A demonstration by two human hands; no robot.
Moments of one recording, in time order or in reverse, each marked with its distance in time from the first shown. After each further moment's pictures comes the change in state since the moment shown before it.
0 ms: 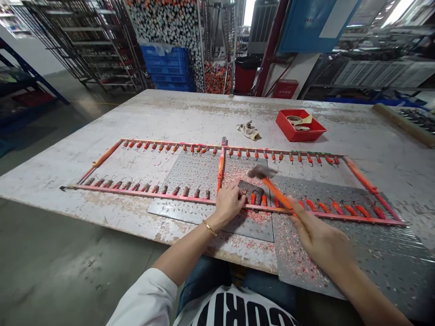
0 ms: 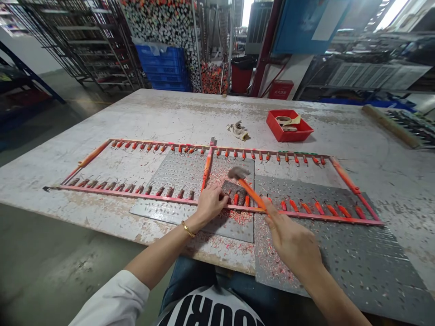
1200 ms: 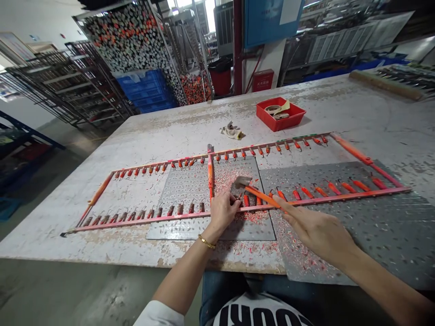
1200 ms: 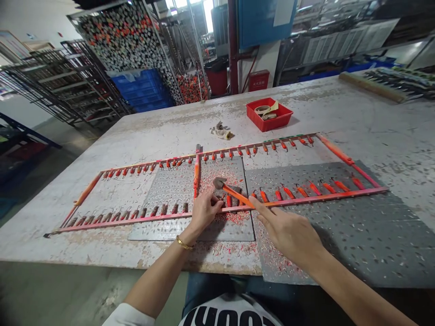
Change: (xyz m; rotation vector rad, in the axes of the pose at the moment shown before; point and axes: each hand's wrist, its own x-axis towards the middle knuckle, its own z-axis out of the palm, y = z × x) left_hand 0.006 -0.003 -0.013 -0.085 -0.096 -0.080; right_hand -0.004 0.004 0.008 0.119 -0.051 -0.018
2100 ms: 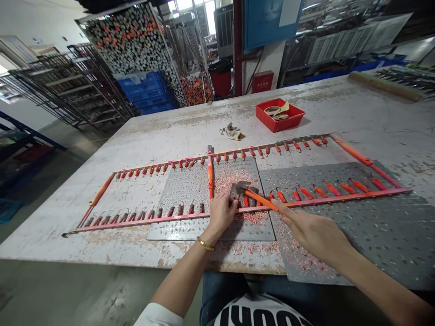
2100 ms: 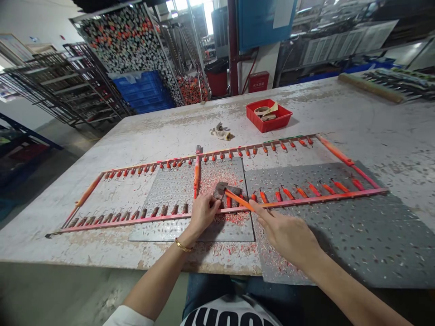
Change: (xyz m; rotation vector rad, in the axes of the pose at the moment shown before) left_hand -0.004 -0.010 0.004 0.050 0.041 0.090; right_hand -0.006 -0.001 0.011 -0.034 -0.056 0.030
